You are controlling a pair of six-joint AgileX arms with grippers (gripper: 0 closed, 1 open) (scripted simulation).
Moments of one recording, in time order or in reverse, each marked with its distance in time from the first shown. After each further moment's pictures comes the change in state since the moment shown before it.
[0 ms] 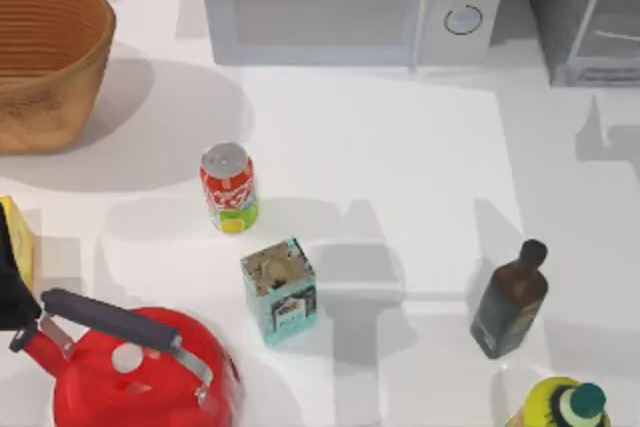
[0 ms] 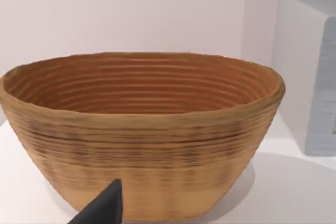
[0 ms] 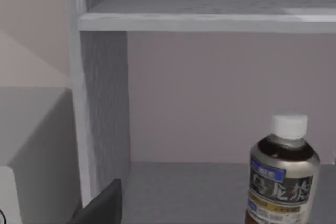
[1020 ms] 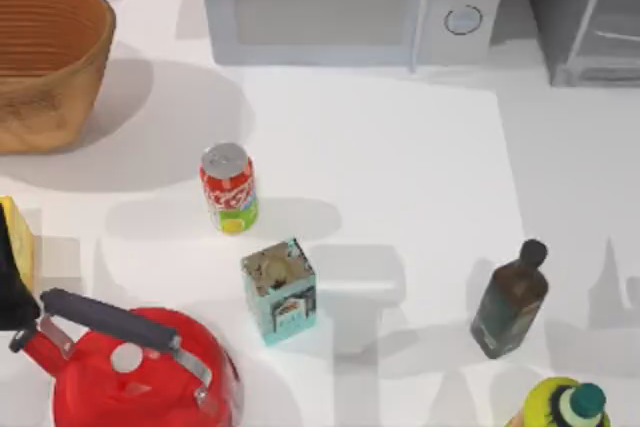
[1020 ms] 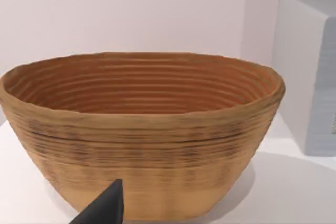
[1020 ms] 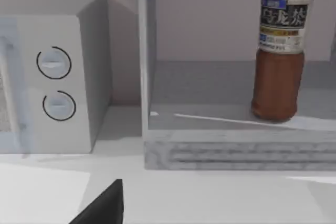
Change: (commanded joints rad) left arm 0.000 0.000 0.000 0.000 0.000 0.000; right arm 0.150 -1.182 -0.566 -0.652 0.134 -0.011
